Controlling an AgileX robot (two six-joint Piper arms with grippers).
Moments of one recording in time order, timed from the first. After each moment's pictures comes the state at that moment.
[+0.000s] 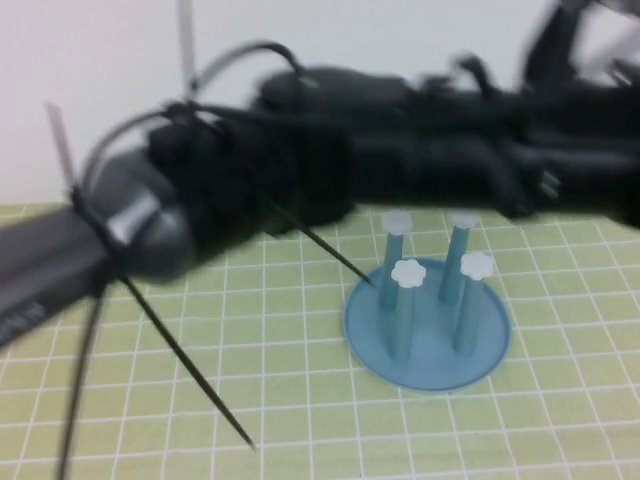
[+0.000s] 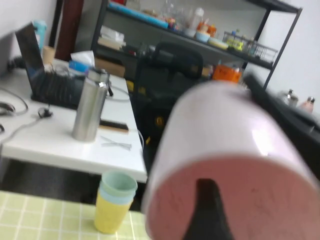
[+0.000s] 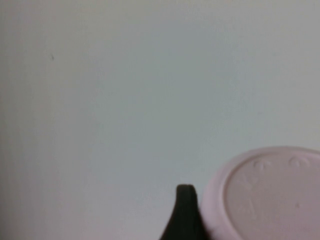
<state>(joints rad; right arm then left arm) 0.05 0.60 -0.27 -0.29 -0.79 1.59 -0.79 1.70 -1.59 -1.79 0.97 1.42</state>
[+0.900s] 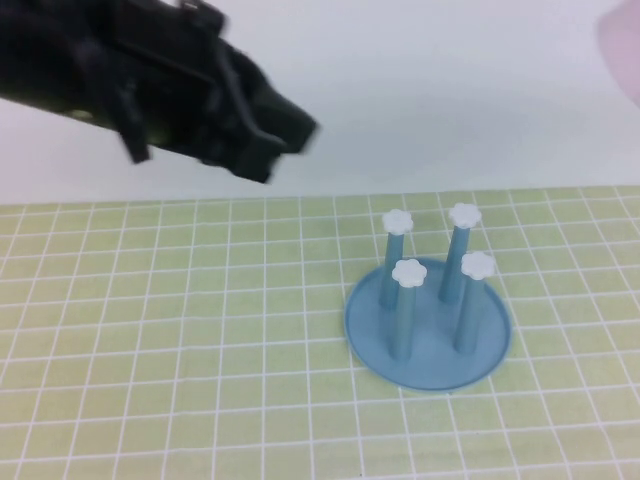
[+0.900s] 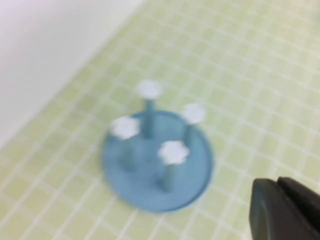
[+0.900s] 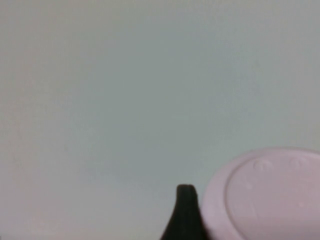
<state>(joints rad) 0.05 1.03 -0.79 -0.92 -0.66 1.34 -0.42 1.32 -1.58 -0.53 1.06 0.59</state>
